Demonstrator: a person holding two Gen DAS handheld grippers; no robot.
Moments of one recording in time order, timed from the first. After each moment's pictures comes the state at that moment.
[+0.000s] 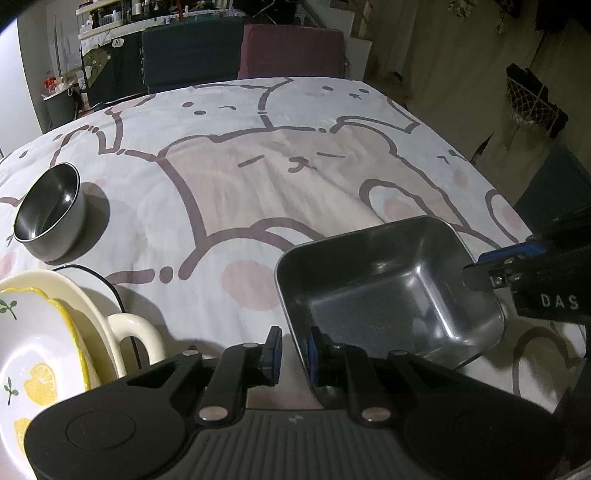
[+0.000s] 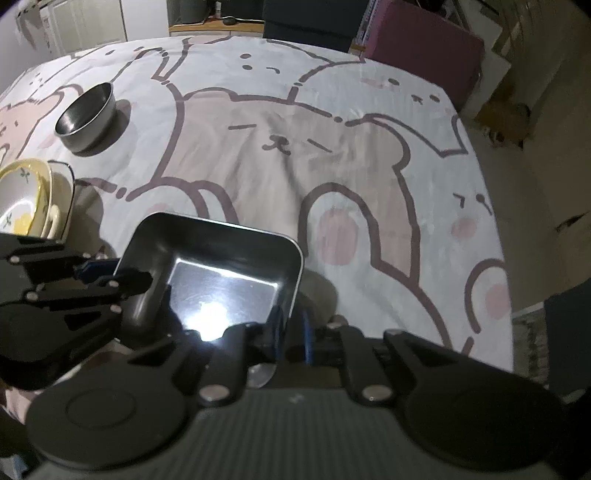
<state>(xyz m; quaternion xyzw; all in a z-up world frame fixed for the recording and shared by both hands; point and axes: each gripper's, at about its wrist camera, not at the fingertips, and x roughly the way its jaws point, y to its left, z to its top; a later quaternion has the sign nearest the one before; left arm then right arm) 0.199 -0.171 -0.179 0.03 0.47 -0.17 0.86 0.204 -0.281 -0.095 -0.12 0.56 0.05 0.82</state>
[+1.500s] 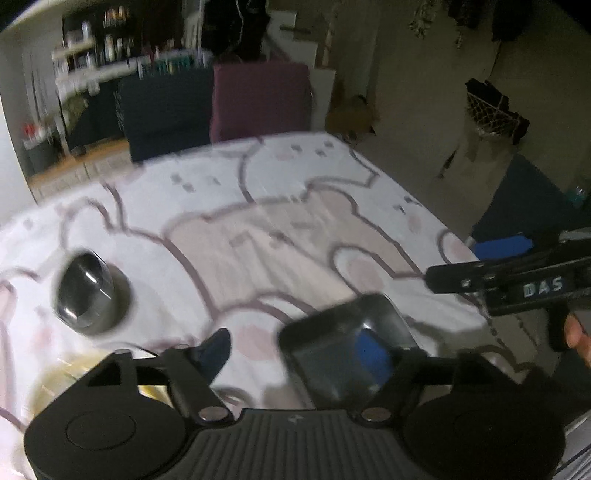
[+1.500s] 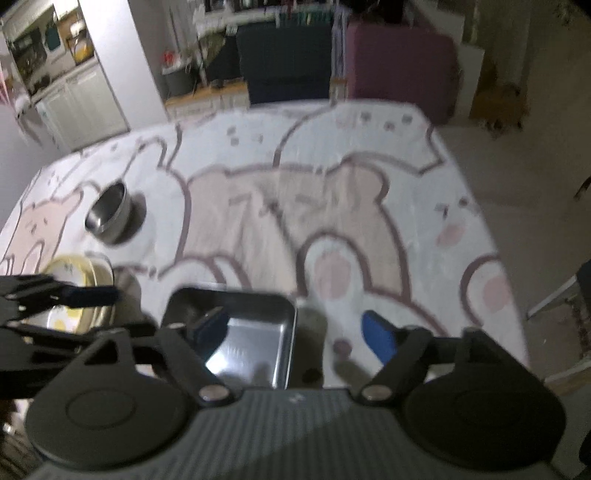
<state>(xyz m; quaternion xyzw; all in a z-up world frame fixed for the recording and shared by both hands) 0.185 -0.149 -0.077 0.05 0.42 -0.22 0.88 0.183 -0.323 -0.043 0.01 0.49 0.06 0.87</state>
